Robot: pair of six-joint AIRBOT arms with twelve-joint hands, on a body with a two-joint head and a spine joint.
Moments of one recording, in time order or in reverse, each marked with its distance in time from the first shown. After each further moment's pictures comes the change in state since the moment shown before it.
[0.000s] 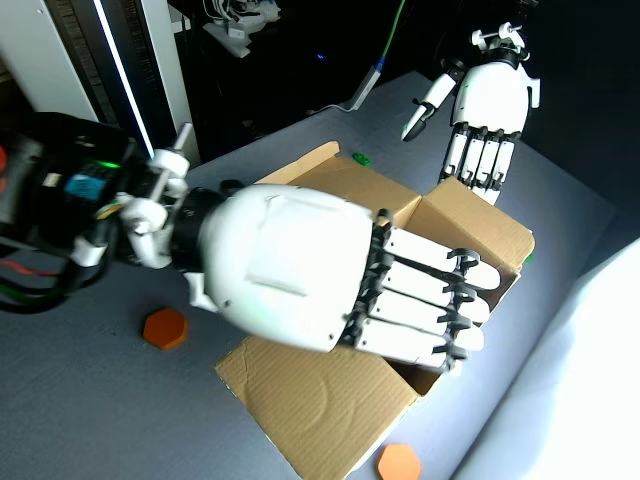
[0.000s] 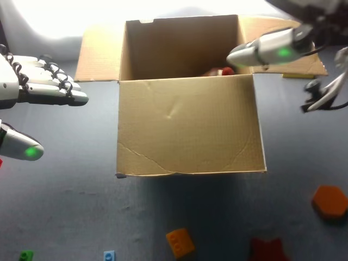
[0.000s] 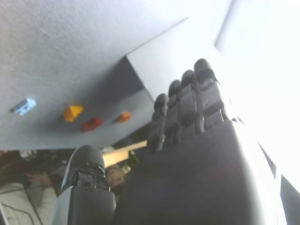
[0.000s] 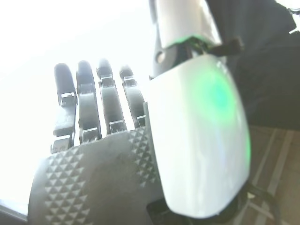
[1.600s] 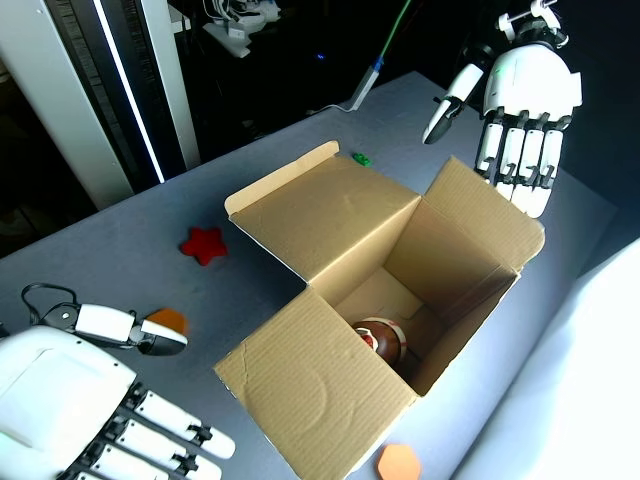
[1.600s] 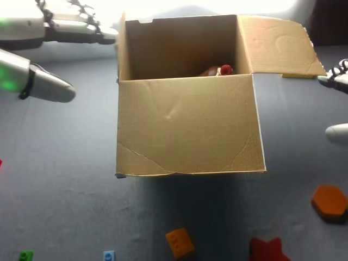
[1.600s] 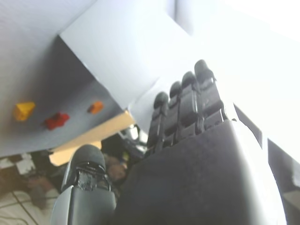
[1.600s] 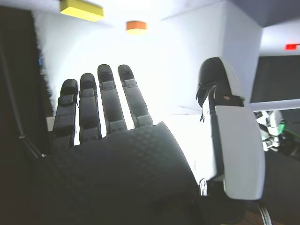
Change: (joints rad) left arm -0.293 -0.109 0.085 0.154 -0.047 -0.029; right arm -0.468 0.221 -0.072 0.017 0.009 -0.166
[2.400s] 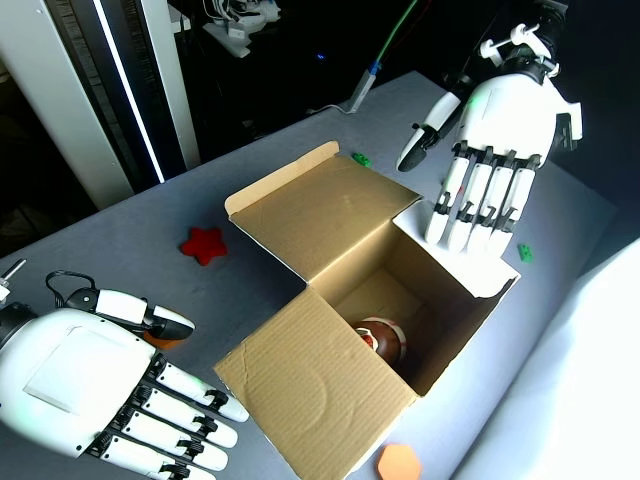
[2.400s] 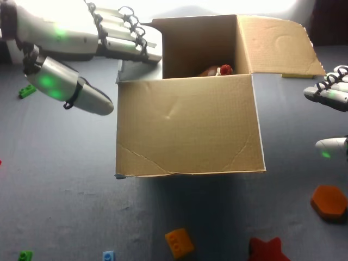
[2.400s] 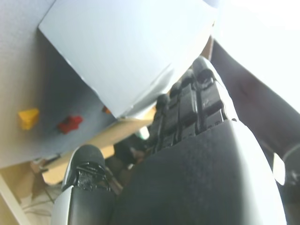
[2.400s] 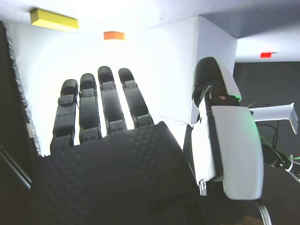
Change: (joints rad) left arm -0.006 -0.155 0.070 0.128 -0.027 0.013; right arm -0.027 -0.036 -0.007 -0.045 0.035 0.008
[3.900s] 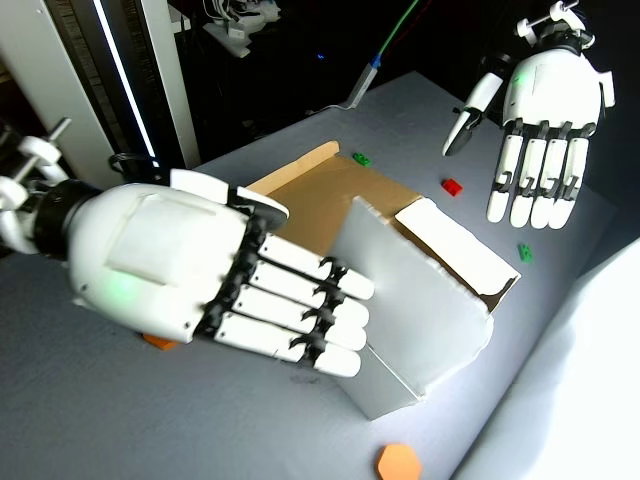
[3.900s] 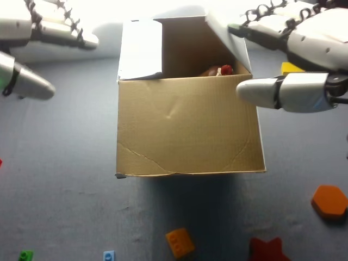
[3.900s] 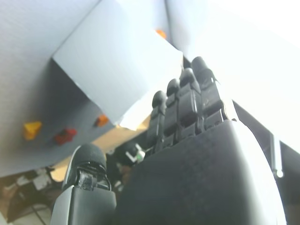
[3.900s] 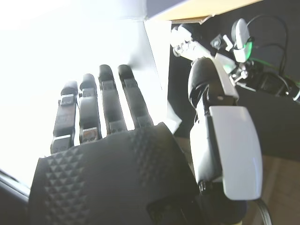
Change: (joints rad) left arm -0.024 0.130 0.038 0.048 -0.009 -0.036; right arm 0.351 -0.043 -0.127 0.003 -0.040 0.000
